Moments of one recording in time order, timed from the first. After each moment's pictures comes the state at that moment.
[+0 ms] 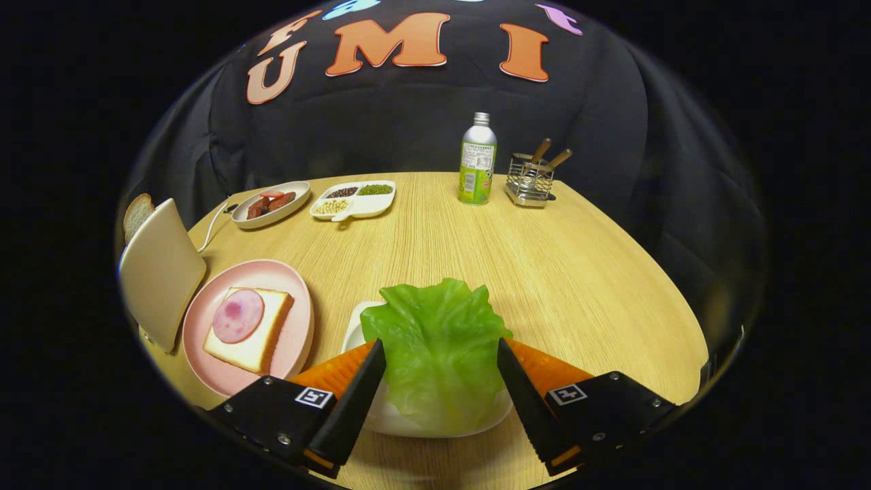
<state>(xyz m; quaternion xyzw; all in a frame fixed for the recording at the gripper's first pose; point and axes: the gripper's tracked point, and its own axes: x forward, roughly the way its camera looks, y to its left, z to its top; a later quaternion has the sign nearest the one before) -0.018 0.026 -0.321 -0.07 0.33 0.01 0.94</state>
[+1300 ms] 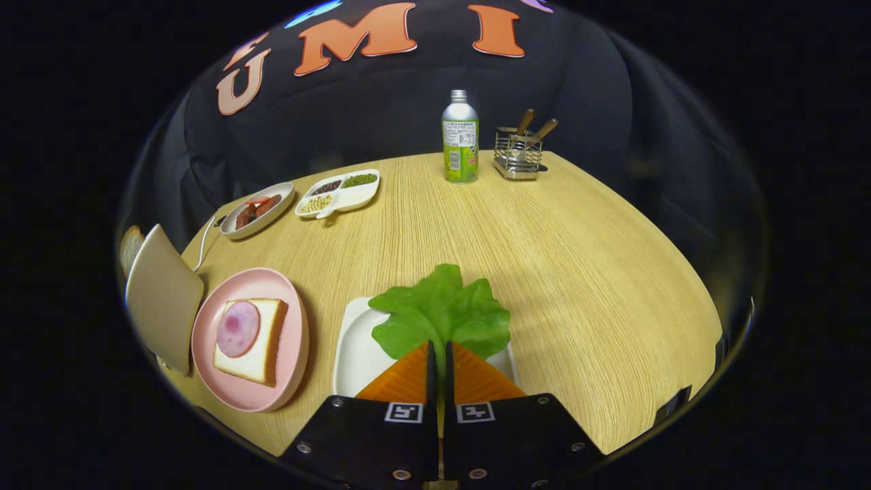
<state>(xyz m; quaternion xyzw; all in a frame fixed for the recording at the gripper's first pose) -0.015 0.025 -0.314 -0.01 0.35 -0.01 0.94</state>
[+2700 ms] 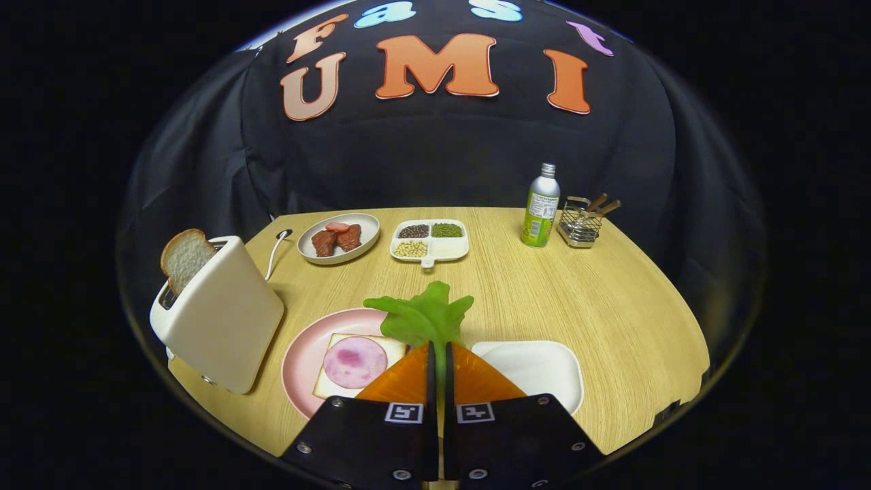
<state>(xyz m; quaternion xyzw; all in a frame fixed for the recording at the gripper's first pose) -0.030 0.148 -0.240 -0.06 0.28 0.07 0.95</state>
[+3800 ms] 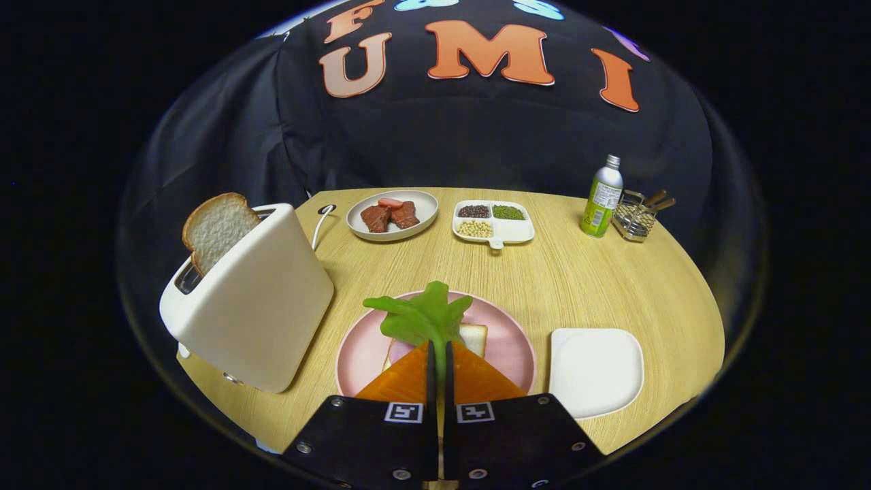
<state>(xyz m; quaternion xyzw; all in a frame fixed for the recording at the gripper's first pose) -0.047 0.224 -0.277 -0.08 0.32 0.14 0.93</state>
